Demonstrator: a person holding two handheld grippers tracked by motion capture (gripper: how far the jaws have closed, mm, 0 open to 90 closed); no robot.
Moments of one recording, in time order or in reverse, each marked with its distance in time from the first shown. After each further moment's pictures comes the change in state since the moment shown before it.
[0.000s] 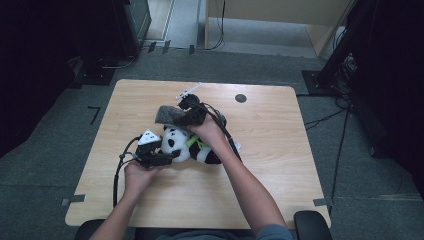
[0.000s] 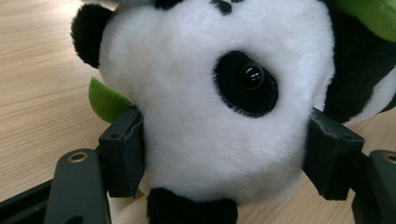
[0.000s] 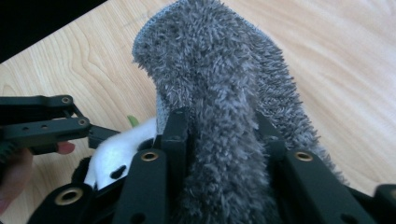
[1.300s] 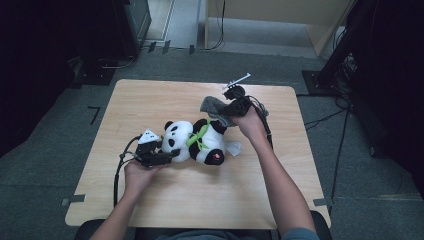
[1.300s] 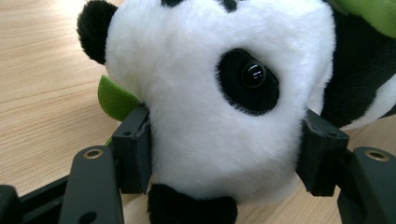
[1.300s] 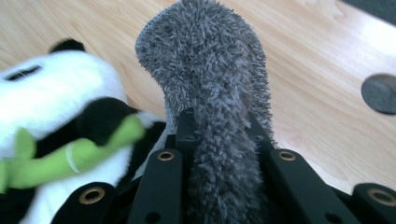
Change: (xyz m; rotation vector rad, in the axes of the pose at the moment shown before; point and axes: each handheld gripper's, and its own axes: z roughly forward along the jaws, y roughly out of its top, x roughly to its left) left arm 0.001 0.002 0.001 0.012 -0.005 -0.011; right arm -0.081 -0.044 -0.088 0.039 -0.185 0.165
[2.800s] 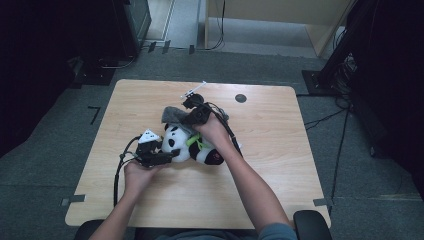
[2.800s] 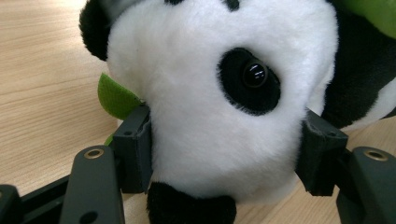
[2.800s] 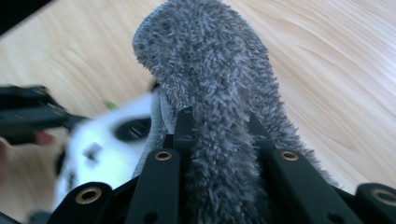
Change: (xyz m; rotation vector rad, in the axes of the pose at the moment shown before) left arm 0.000 0.000 0.000 0.015 0.008 -0.020; right arm 0.087 0.029 0.066 0.027 0.134 -0.120
